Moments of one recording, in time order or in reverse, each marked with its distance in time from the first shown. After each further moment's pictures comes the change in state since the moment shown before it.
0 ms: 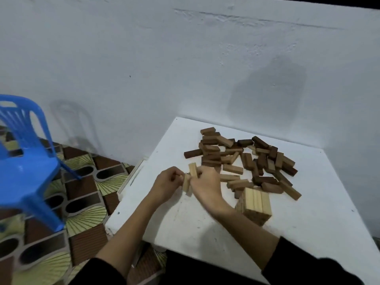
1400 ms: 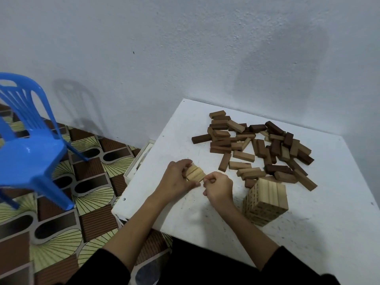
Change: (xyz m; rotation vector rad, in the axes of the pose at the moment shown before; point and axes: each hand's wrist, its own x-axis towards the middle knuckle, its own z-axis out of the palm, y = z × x) left_hand -0.003 -0.025 0.016 0.208 0.034 0.087; right_hand 0.026 0.078 0.034 -0.023 0.111 0.097
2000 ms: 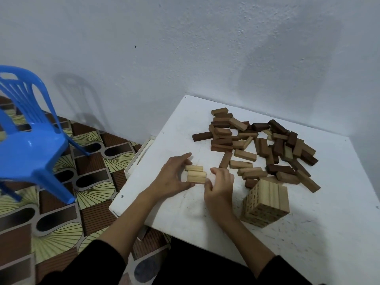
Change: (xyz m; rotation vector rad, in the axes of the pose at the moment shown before) left_hand 0.007 -0.022 -0.006 0.062 -0.072 0.189; right_hand -0.006 0.026 0.009 -0.100 0.211 -0.435
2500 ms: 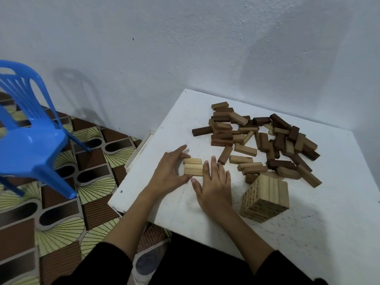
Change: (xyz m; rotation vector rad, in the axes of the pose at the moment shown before) left_hand -0.003 0.001 0.006 -0.018 0.120 -0.074; right_hand -0.002 0.005 0.004 -0.572 -0.299 -0.130
